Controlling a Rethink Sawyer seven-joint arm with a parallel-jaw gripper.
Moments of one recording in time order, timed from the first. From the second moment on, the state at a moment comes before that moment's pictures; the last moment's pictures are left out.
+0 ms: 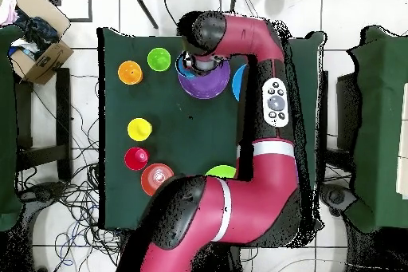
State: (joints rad) arm -0.30 -0.19 0.34 0.68 -0.30 1.28 1.66
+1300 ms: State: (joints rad) arm -0.30 -0.16 0.34 0.58 -0.31 1.28 1.66
